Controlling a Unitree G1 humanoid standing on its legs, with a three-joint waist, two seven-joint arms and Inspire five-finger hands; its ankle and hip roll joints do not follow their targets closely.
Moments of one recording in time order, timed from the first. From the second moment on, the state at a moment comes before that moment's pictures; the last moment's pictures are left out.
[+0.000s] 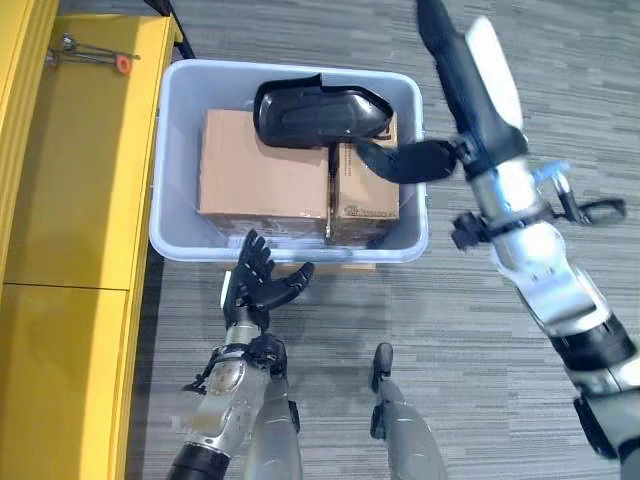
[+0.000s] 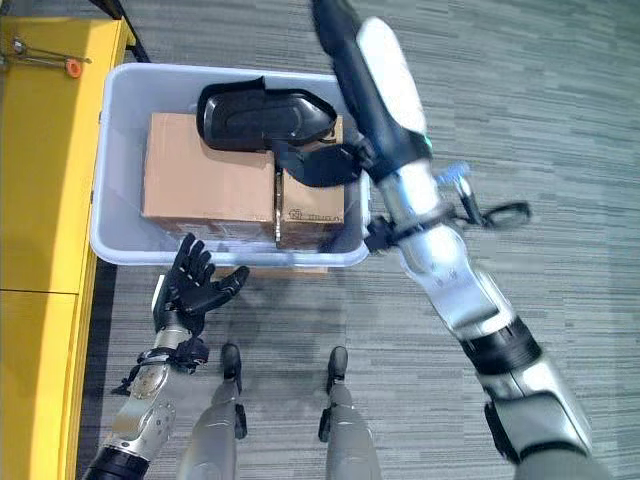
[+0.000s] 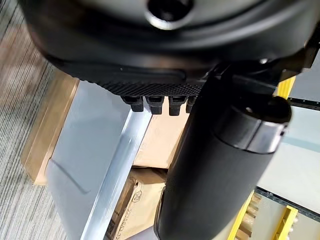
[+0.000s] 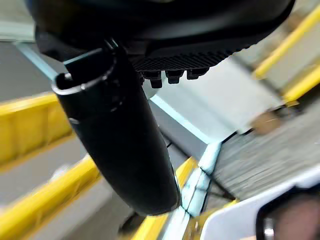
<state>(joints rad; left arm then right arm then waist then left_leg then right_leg) -0.09 0.30 -0.21 0.11 -0.63 -0.21 0.23 -0.92 -0.69 0.47 -0.03 -0.08 -0.15 -0.23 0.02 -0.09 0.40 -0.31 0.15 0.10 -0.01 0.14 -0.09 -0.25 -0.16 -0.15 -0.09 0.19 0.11</state>
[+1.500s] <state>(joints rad) -0.25 0.34 -0.31 0.07 -0.74 -0.30 0.26 -1.42 -0.62 0.83 0.78 -0.05 -0.05 -0.37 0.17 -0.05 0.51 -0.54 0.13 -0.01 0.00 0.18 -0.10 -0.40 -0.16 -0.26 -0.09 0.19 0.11</state>
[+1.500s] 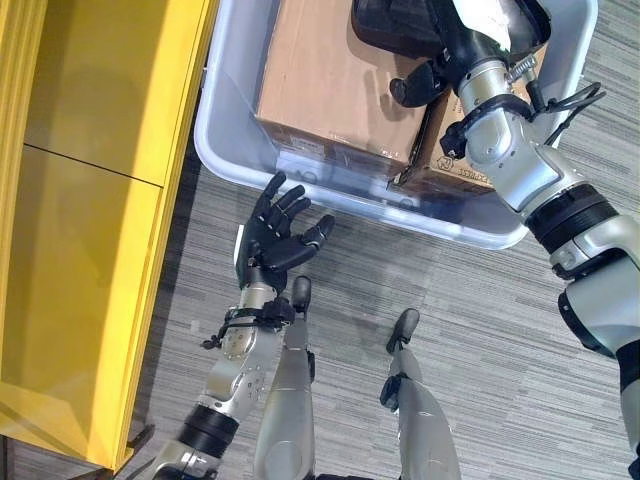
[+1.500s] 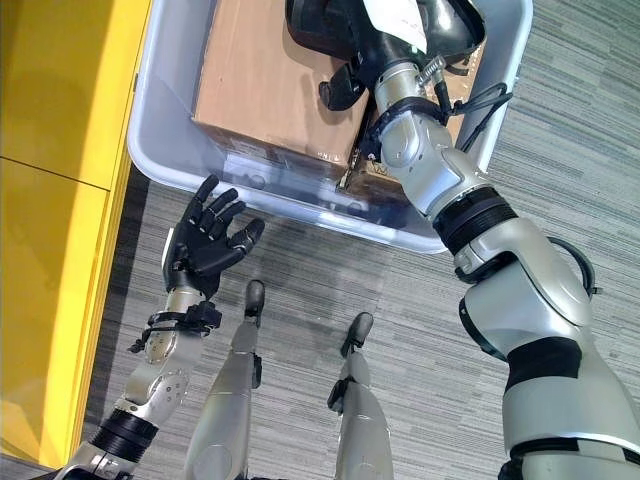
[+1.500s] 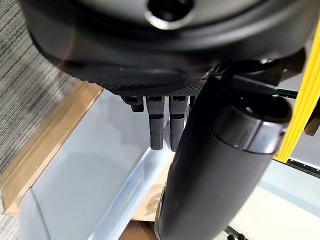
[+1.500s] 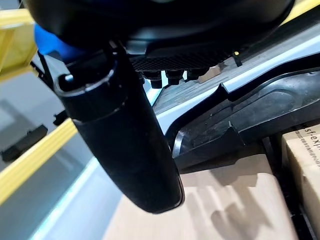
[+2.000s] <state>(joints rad) -0.27 0.34 -0.32 0.07 -0.74 -0.31 0.27 -1.44 -0.57 0.86 1.00 -0.12 -0.04 -0.34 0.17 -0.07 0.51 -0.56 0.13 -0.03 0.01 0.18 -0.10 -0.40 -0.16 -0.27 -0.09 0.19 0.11</state>
